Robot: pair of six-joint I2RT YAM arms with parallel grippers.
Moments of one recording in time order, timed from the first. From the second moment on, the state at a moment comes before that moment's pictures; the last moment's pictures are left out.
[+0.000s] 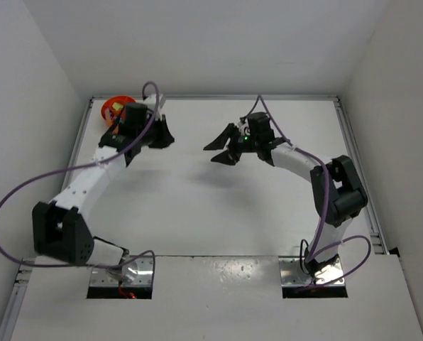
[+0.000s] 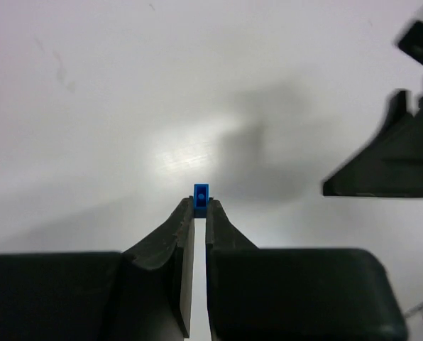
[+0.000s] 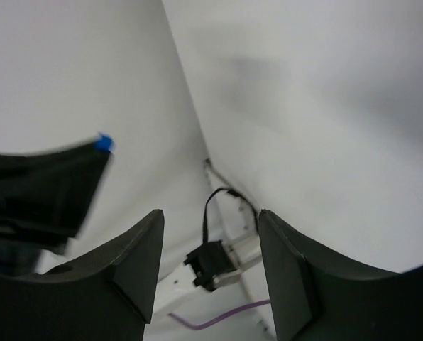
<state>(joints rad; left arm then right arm) -0.27 1.31 1.08 -0.35 0.23 -0.26 0.45 1.81 1.10 0.10 -0.67 1.26</state>
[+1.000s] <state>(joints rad) -0.01 2.28 2.28 -0.72 -0.27 -0.13 0.29 1.72 1.22 -0.07 -0.56 0.86</state>
